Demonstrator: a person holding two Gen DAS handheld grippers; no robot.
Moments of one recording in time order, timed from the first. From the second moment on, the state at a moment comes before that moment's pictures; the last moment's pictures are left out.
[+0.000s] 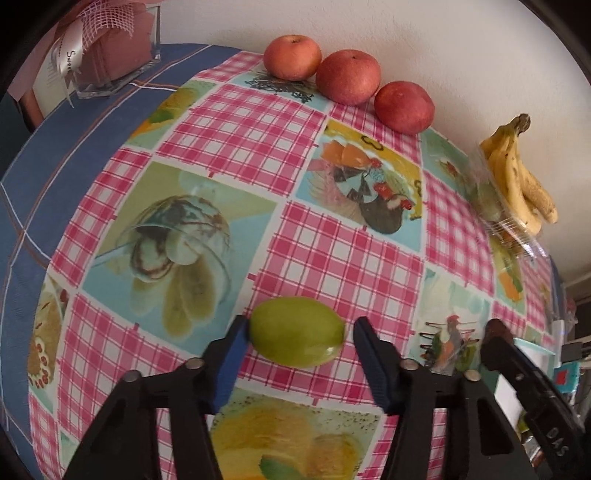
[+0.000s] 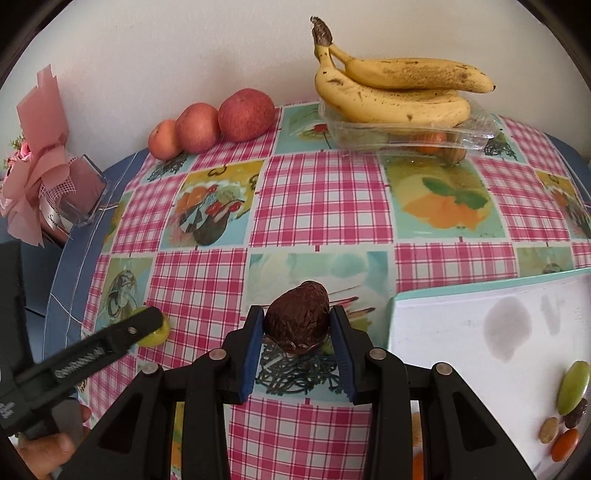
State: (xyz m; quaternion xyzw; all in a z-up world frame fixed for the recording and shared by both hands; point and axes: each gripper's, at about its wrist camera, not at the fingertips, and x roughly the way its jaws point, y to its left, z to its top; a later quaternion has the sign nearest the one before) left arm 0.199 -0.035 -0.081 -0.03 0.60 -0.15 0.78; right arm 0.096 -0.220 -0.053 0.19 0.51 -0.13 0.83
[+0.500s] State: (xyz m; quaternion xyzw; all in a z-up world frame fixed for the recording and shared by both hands) left arm 0.190 -0.046 -0.060 -0.01 0.58 -0.16 0.80; right arm 0.084 -0.228 -0.035 0.20 0.50 -0.13 0.84
